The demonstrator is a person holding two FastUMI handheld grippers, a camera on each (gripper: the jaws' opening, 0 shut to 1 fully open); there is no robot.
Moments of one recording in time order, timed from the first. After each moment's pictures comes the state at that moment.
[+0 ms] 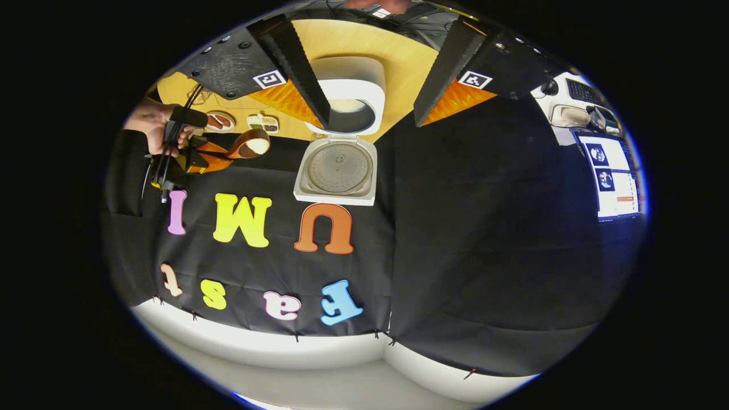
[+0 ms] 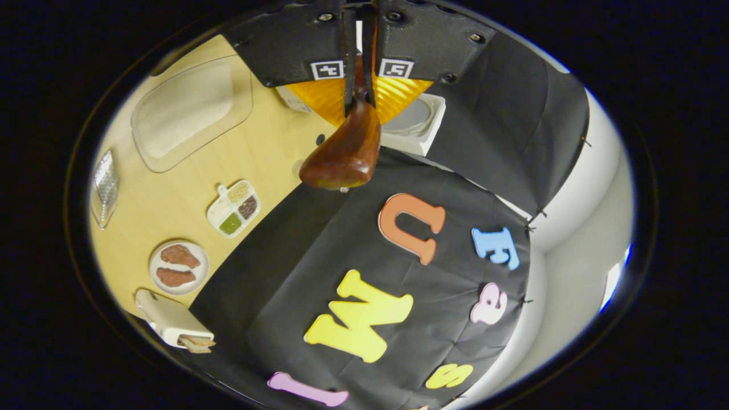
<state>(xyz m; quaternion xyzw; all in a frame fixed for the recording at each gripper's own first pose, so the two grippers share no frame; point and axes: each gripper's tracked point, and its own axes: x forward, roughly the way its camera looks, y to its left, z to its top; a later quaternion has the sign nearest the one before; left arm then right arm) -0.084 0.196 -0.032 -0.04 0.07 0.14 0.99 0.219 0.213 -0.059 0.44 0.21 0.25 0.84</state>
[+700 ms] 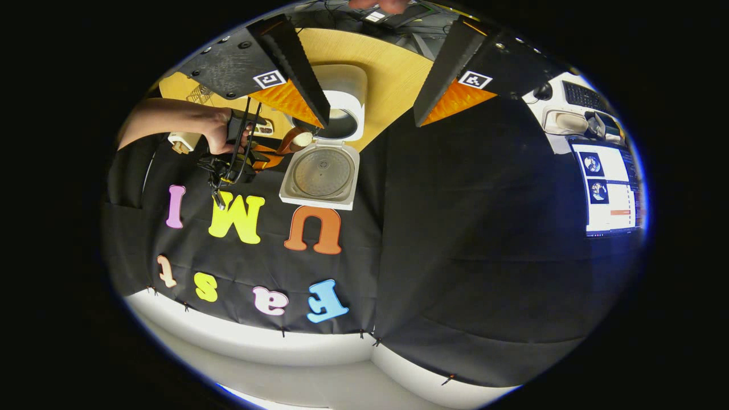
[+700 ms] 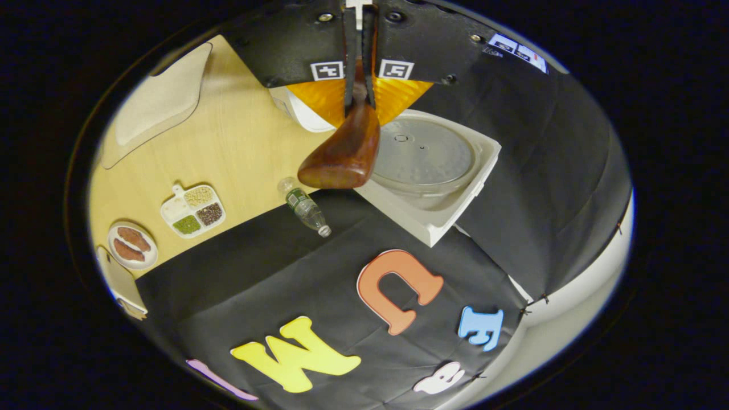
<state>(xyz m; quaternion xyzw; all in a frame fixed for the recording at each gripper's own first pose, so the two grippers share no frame) -0.110 0.229 -0.047 -0.06 0.07 0.14 0.99 0.259 0.349 -0.122 0.26 0.24 0.25 0.90</state>
